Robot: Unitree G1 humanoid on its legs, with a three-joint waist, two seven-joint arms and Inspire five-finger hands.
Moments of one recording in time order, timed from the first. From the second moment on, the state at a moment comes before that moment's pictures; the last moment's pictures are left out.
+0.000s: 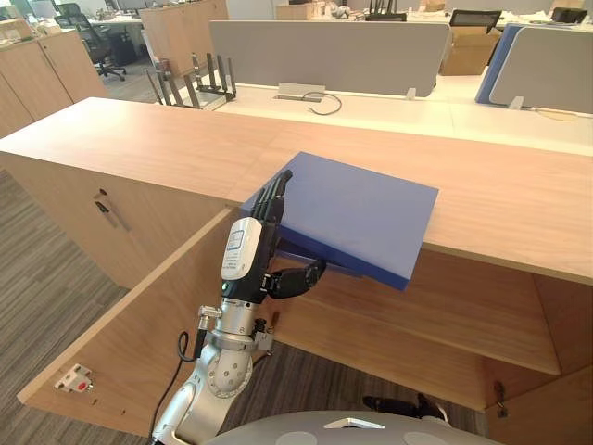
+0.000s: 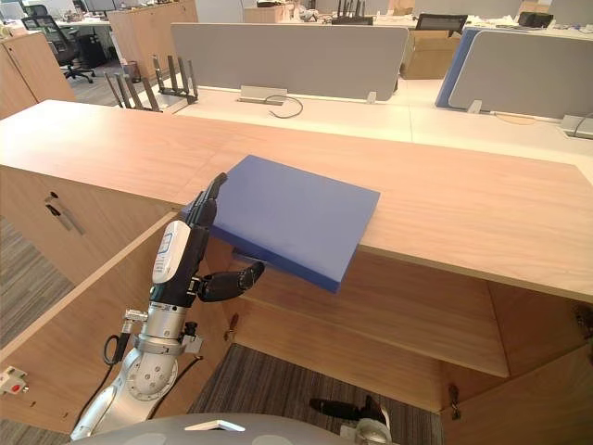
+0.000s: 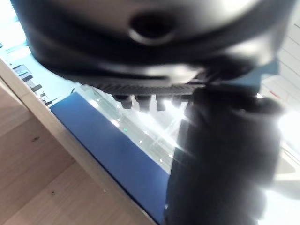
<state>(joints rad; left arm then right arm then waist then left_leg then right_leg) 0.26 0.30 -0.38 -0.30 0.65 -0.22 0.41 0.03 -0.10 -0.07 1.22 0.12 -0.03 -0.19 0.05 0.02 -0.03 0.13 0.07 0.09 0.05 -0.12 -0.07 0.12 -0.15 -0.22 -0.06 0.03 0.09</state>
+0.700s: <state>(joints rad) 0.19 0.45 -0.38 -0.31 0.72 -0.26 0.39 -0.05 -0.15 0.17 1.22 -0.34 -0.06 -0.12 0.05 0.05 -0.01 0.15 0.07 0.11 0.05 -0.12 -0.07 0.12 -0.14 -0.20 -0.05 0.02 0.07</state>
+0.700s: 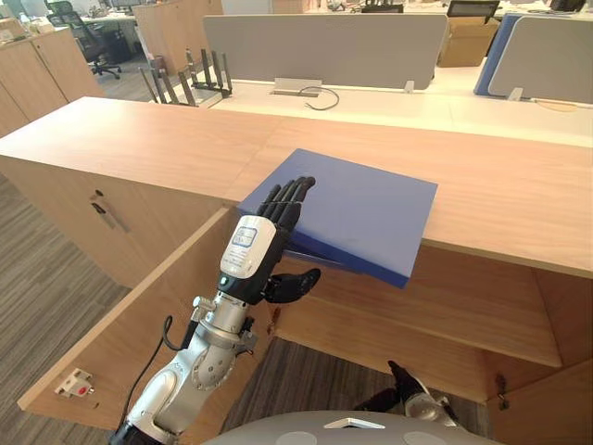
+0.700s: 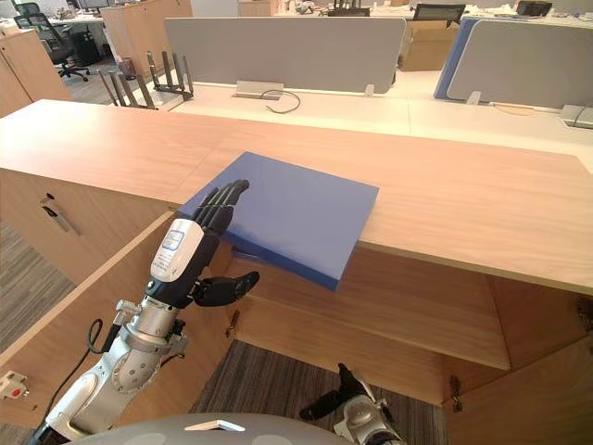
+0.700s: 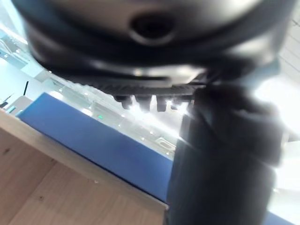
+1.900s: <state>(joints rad) 0.12 0.43 -0.33 -0.19 0.79 -0.24 0.37 -0.01 -0.20 0.16 1.18 -0.51 -0.06 -0.12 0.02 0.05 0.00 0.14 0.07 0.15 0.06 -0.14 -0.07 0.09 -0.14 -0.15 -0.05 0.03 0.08</state>
